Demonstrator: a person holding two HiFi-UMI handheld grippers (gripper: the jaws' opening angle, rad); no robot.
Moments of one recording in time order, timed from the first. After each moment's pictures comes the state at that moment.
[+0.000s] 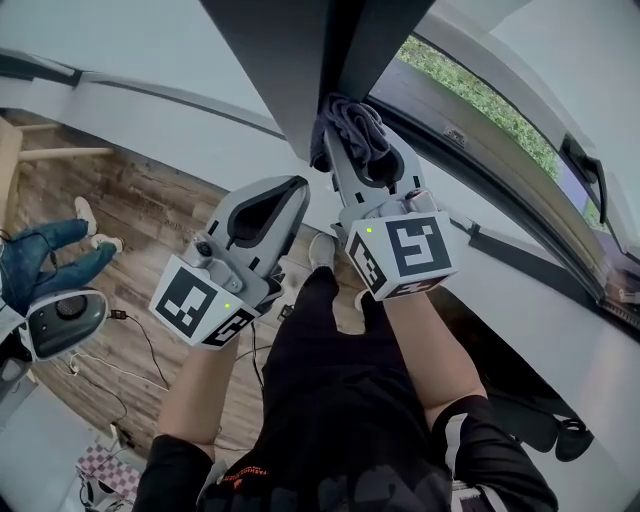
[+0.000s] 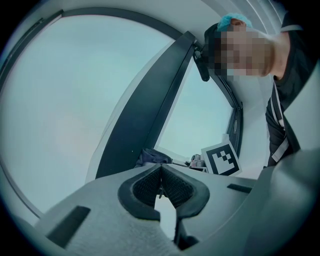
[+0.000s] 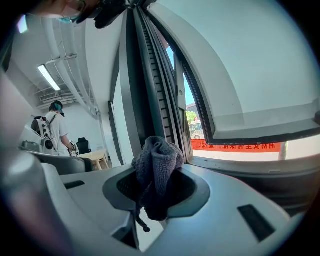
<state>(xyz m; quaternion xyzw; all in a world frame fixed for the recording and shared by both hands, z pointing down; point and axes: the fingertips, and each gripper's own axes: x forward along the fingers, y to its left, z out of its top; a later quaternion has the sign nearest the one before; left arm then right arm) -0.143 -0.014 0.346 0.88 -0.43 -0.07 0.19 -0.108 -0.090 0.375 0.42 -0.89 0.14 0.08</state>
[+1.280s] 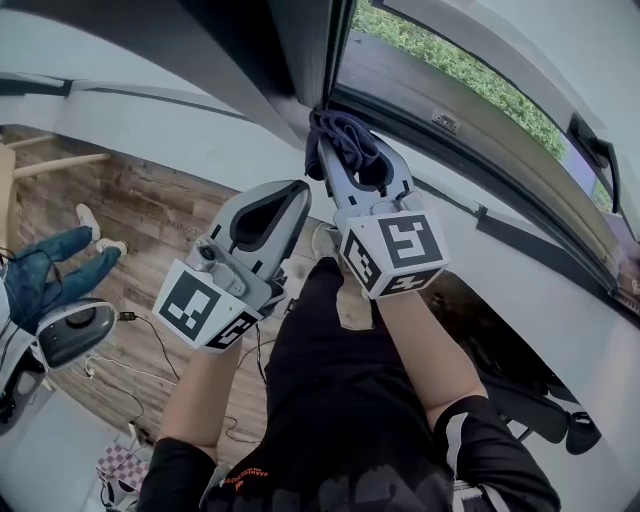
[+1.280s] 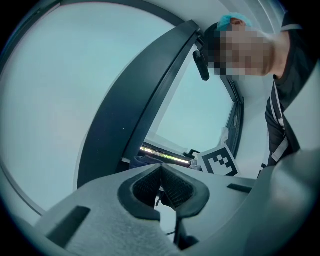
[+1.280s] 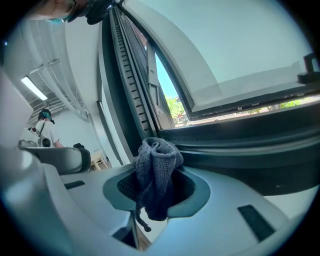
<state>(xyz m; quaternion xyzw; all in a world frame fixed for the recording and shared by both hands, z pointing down) -0.106 -0.024 0.380 0.89 -0.41 -0.04 0.21 -0.074 -0.090 0.436 0.44 -0.87 0.23 0.08</state>
